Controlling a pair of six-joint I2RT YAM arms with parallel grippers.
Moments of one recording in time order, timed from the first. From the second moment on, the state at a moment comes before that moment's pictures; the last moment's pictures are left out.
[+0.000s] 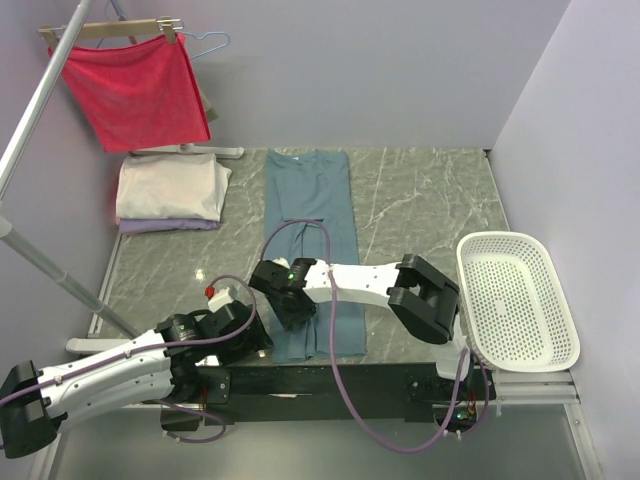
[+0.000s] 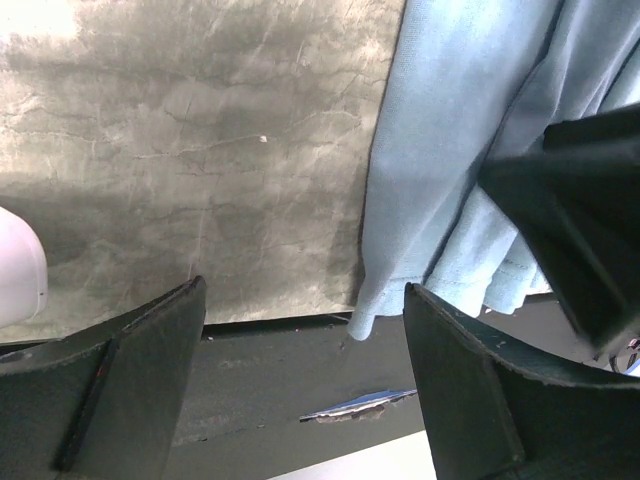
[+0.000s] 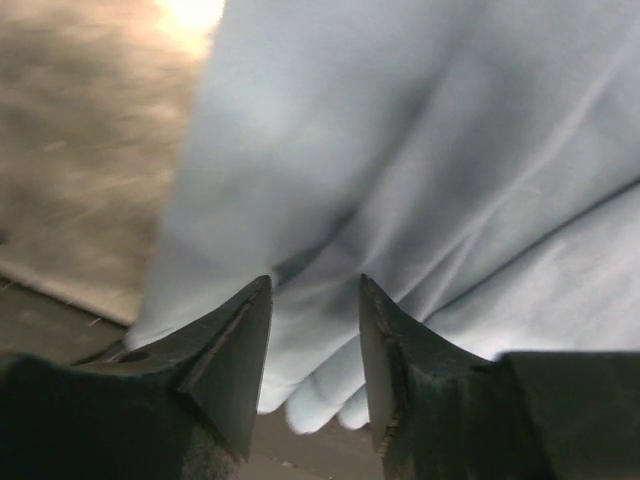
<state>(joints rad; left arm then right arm) -1.01 0.70 0.35 -0.72 -0.16 -1.33 1.17 1.98 1.44 -0.78 0.10 0.60</state>
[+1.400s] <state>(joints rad) -1.01 0.70 0.35 -0.72 -0.17 -1.33 1.18 1.71 1.16 -0.78 0.21 0.70</state>
